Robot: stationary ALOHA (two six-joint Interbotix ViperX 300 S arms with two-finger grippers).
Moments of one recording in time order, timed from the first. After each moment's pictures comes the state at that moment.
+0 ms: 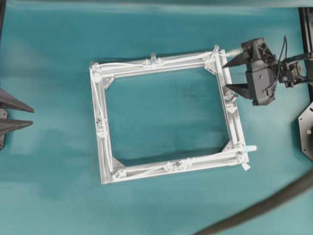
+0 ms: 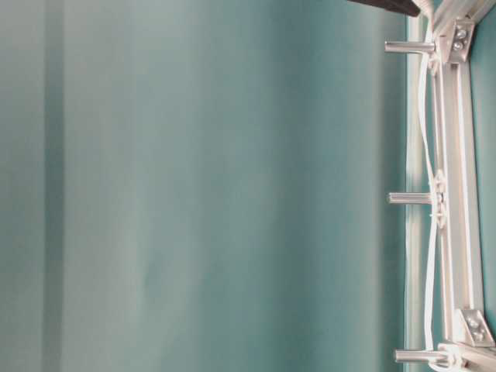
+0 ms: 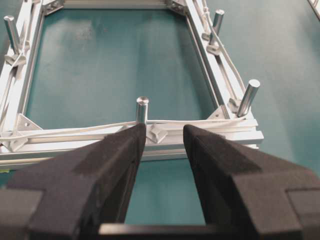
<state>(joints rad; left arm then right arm) 0.01 -1.42 1.43 -0.06 0.21 -0.01 -0.62 -0.25 1.11 -1.23 -0.27 0.25</state>
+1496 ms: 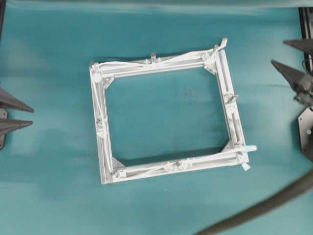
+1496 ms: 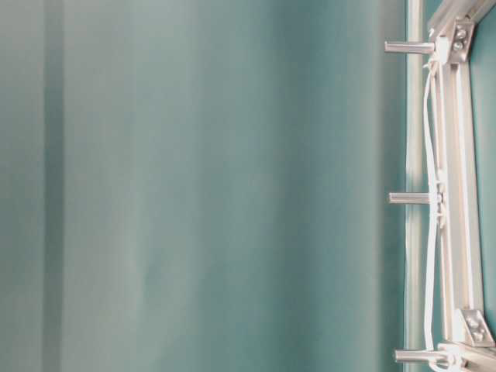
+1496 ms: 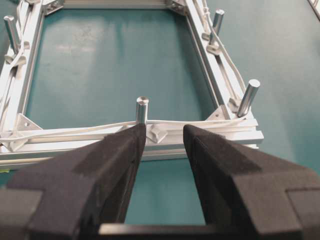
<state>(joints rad) 0.01 -1.42 1.43 -0.06 0.21 -0.01 -0.74 -1.20 1.46 -0.80 -0.26 0.60</state>
